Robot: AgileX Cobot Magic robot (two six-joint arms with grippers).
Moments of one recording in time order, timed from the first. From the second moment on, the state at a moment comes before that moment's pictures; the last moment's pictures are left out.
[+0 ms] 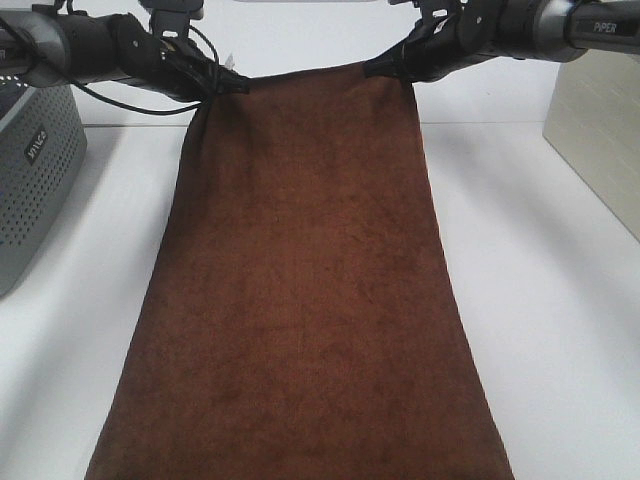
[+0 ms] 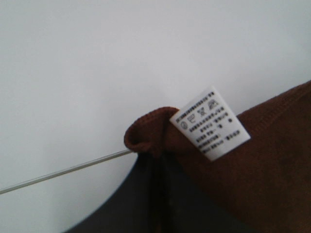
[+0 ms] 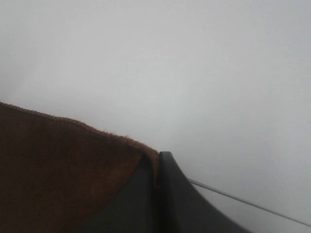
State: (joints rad) left arm -0.23 2.49 -2.02 -0.24 0.16 0.23; right arm 0.26 2.44 -2.00 0.22 0.16 -0.29
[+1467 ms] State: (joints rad) left arm -0.23 2.65 -2.06 -0.21 -0.08 0.23; right arm 0.26 2.62 -2.10 0.22 0.10 -0.31
